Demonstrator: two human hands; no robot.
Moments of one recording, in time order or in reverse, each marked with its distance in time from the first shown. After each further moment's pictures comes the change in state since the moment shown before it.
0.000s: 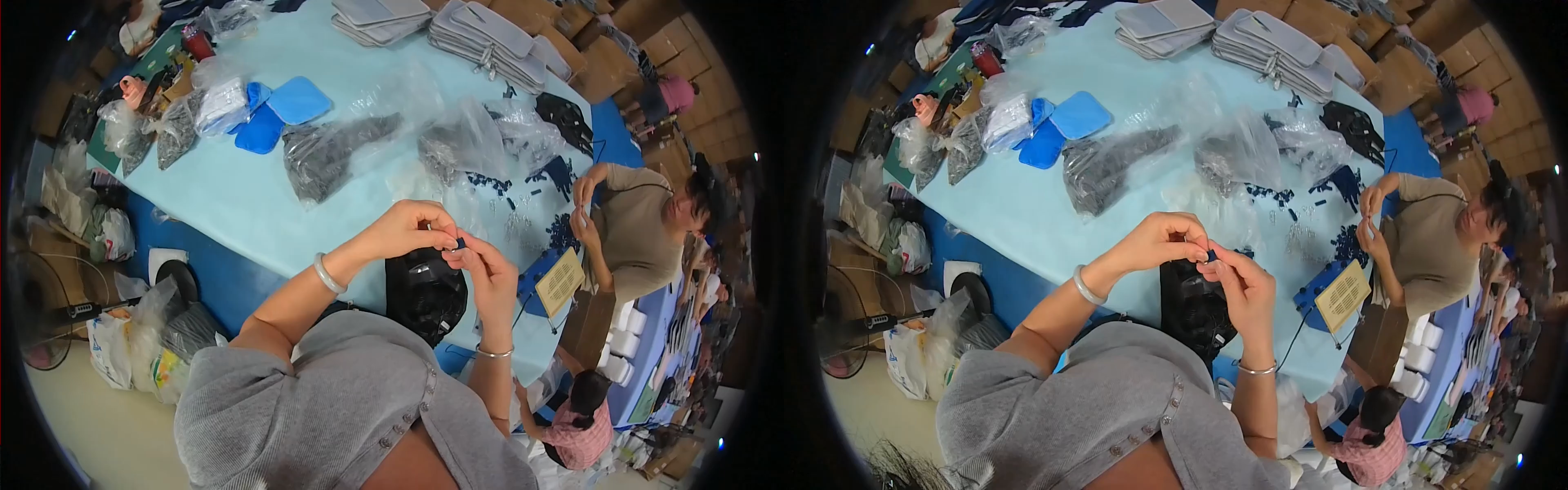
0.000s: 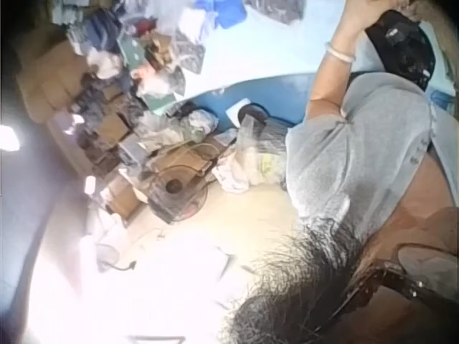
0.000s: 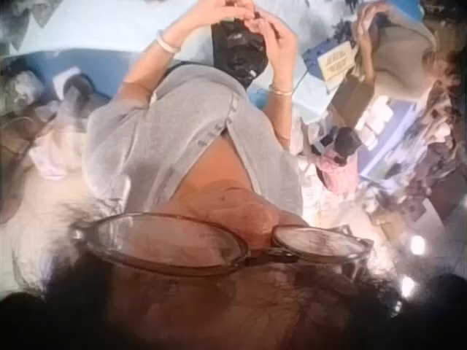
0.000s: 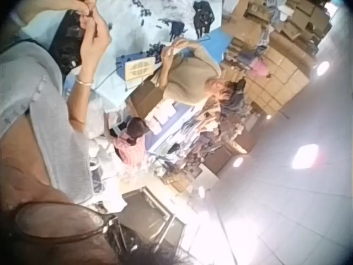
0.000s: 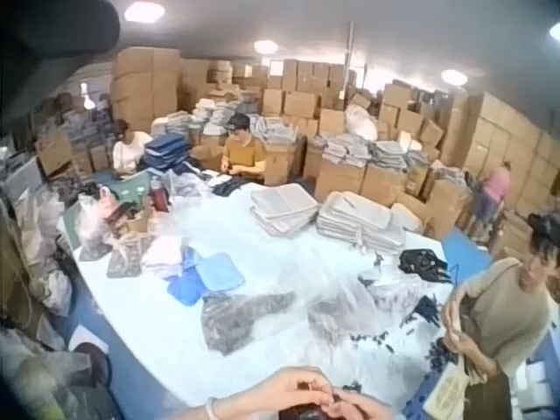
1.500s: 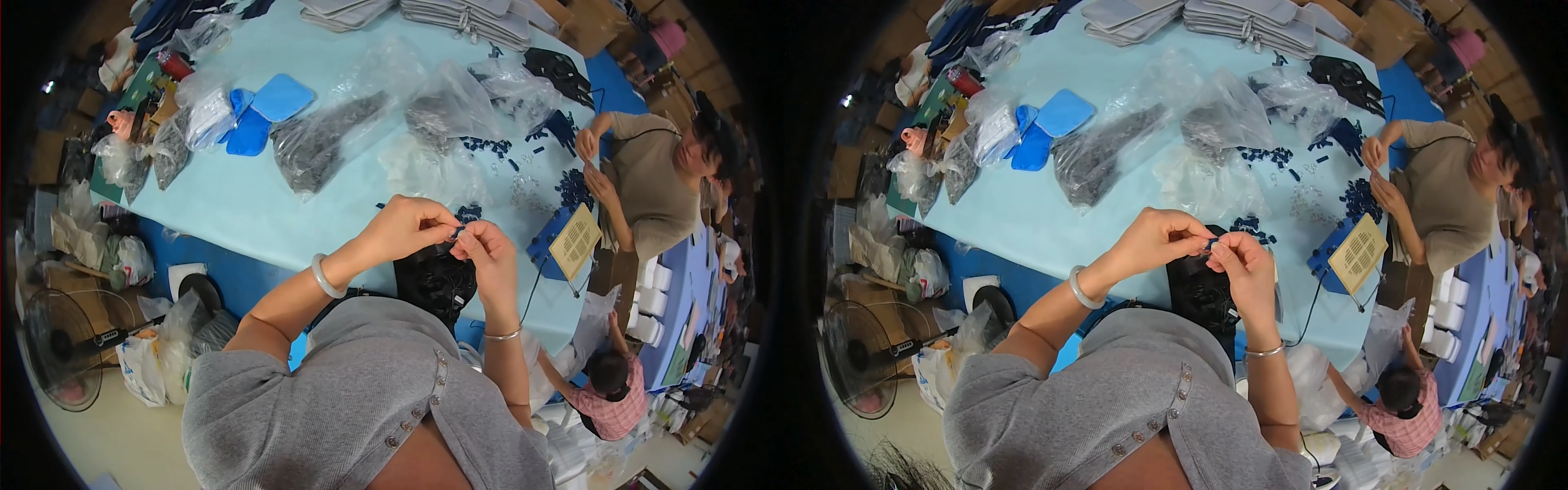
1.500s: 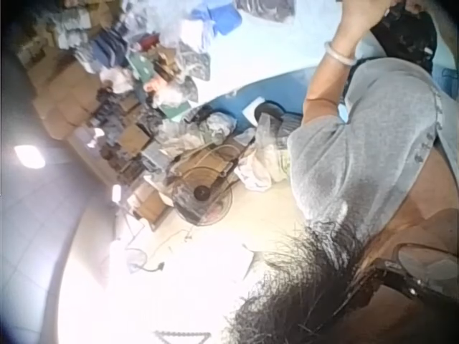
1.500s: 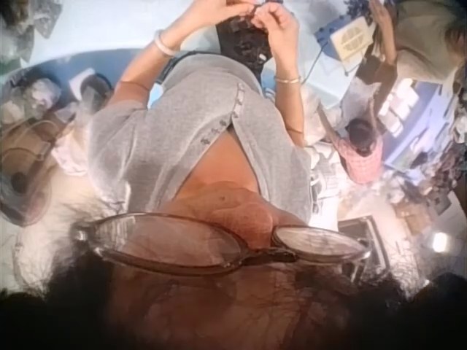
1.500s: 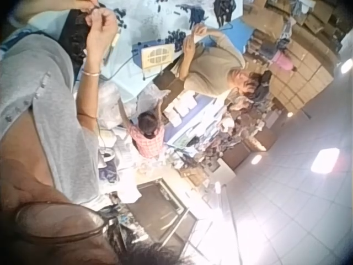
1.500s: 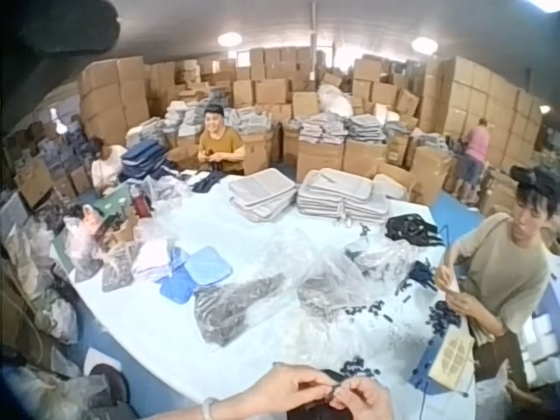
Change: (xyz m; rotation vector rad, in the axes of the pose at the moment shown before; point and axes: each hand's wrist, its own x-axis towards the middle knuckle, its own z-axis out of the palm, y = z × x) left_hand -0.009 -0.002 0.034 0.203 0.063 -0.144; right_hand -0.027 0.027 -0.005 0.304 0.119 0.329
